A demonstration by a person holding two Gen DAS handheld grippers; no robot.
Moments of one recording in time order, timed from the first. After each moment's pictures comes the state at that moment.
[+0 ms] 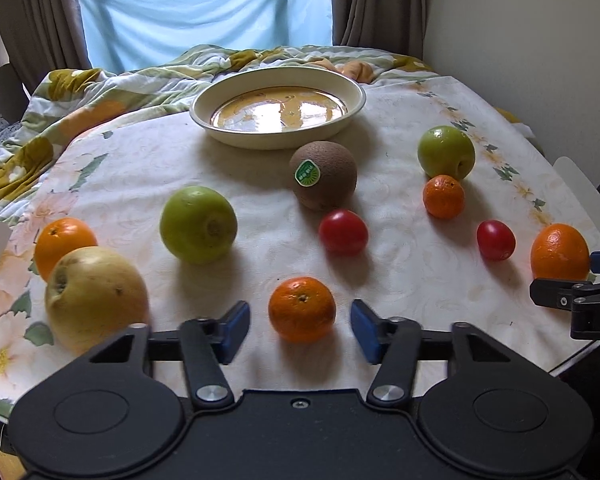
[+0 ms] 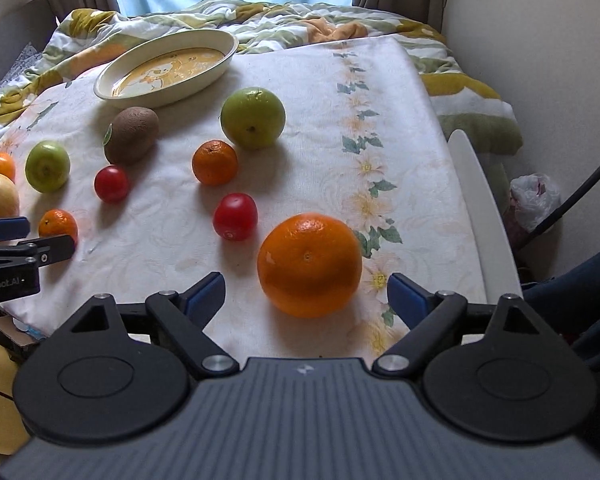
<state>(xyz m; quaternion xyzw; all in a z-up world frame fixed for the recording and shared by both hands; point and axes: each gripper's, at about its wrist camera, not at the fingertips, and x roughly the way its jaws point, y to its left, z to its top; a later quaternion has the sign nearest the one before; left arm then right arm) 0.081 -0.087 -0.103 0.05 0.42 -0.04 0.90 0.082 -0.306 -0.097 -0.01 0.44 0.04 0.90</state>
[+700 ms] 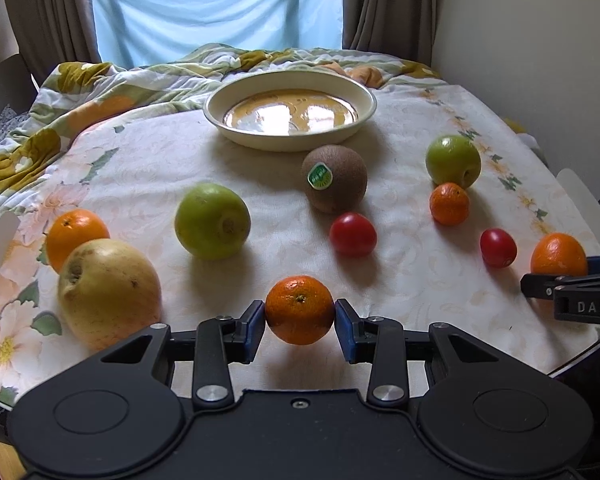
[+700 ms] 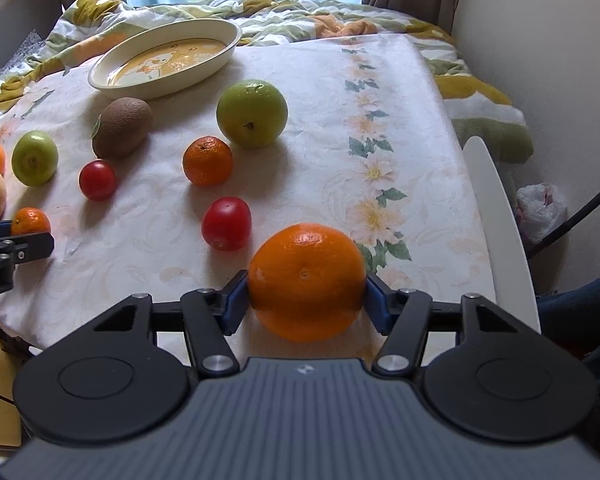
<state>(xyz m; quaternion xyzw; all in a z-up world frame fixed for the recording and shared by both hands) 0.074 -0.079 -0.093 0.03 0.42 -0.03 0.91 0.100 -0.307 -0.106 -0.02 0.45 0.05 0.89</state>
